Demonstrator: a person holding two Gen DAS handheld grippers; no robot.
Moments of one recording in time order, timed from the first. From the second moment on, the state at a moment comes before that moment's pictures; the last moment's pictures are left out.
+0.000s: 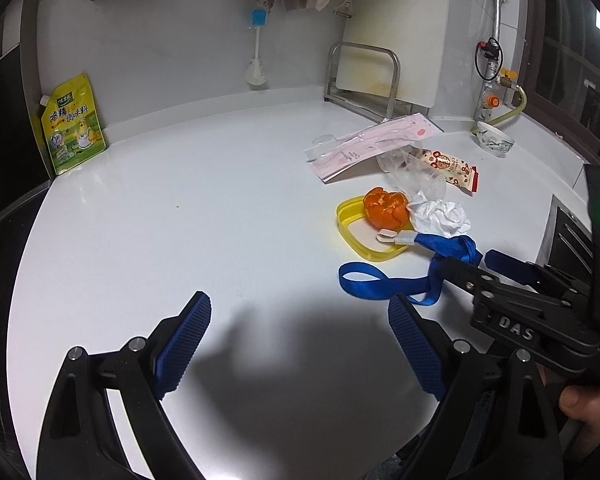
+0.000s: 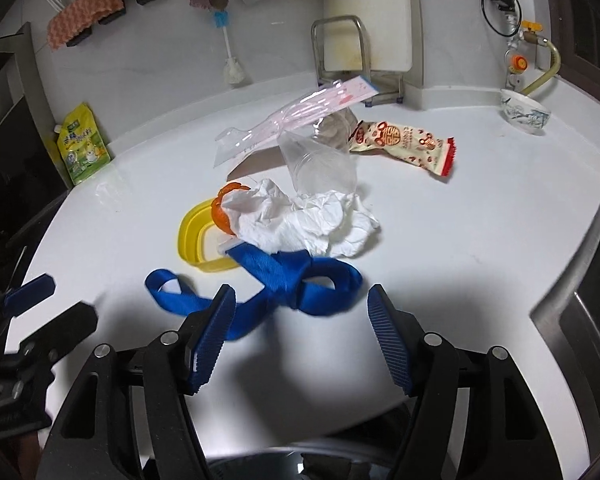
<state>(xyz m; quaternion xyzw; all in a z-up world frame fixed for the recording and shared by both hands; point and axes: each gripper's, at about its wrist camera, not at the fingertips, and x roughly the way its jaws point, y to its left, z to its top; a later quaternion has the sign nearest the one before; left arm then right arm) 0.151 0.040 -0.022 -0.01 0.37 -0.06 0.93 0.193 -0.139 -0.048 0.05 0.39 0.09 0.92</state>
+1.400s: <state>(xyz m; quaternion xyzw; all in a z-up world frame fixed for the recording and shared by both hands) 0.219 -0.024 -0.030 0.00 0.38 -0.05 0.92 0.215 -0.270 -0.015 0.14 0.33 0.11 0.93</state>
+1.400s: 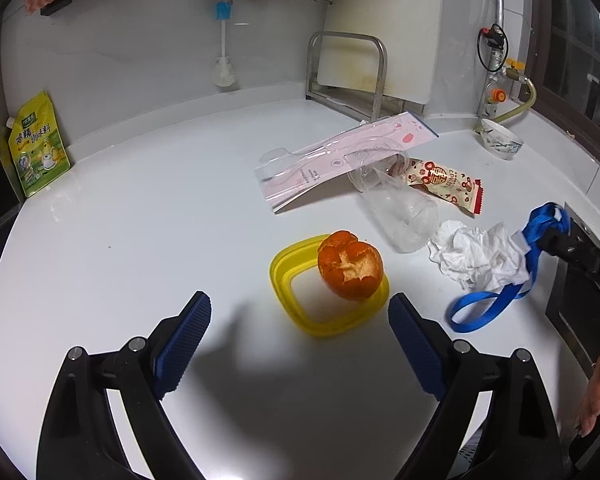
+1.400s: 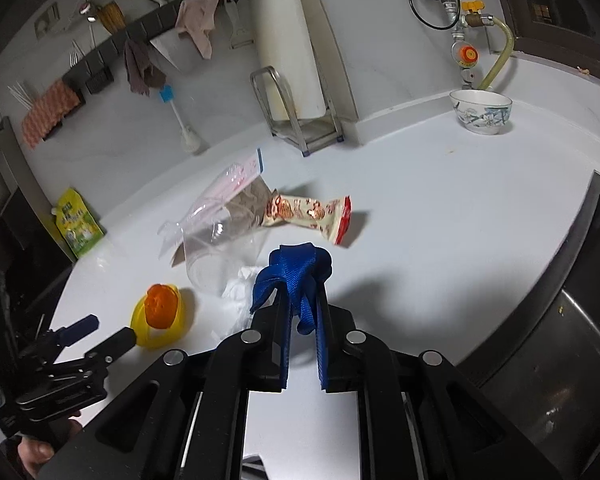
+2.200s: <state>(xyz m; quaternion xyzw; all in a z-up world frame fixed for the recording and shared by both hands) 0.248 -0.061 -0.033 0.03 0.40 -0.03 0.92 0.206 -0.289 -0.018 0.21 0.33 0.13 0.91</state>
